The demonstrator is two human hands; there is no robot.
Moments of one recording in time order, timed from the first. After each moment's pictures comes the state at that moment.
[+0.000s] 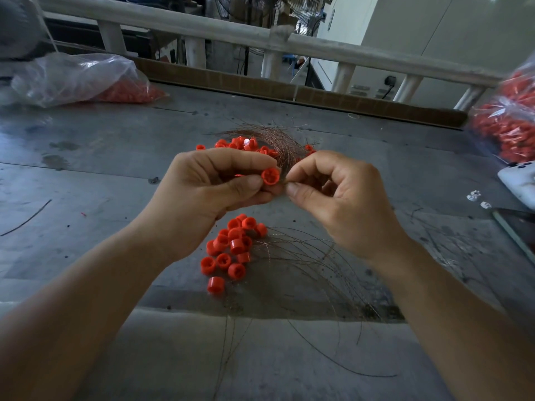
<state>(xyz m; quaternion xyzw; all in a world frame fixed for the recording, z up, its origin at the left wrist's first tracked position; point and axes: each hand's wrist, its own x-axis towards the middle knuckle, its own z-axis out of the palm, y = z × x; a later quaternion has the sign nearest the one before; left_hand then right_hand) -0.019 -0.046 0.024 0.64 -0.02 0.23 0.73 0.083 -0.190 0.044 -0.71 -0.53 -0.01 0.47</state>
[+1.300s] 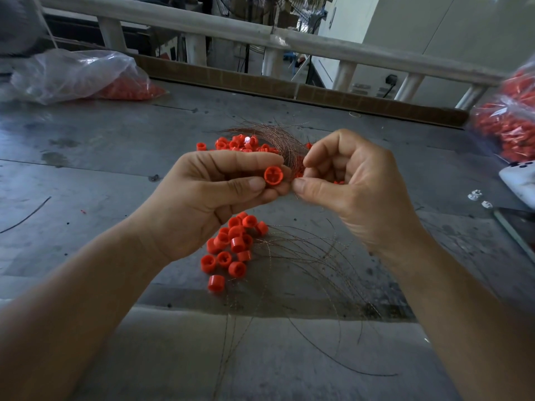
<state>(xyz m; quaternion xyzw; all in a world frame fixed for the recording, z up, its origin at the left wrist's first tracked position) -0.022 -0.050 0.027 0.56 -0.01 0.16 0.81 0.083 -0.196 0.054 -0.67 -0.48 0.08 0.56</state>
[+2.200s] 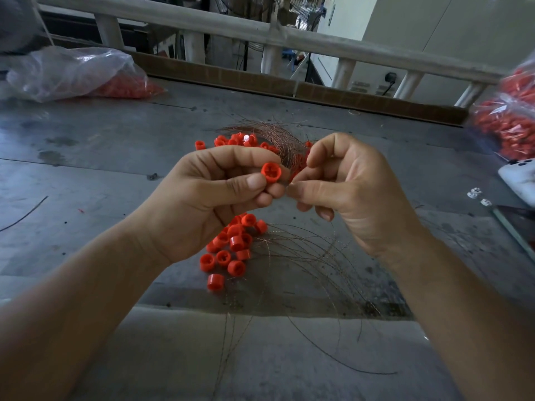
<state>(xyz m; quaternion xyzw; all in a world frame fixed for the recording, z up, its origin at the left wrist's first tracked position) -0.021 -0.047 0.025 0.55 -0.05 0.15 0.82 0.083 -0.192 0.054 -0.64 -0.43 0.20 0.61</state>
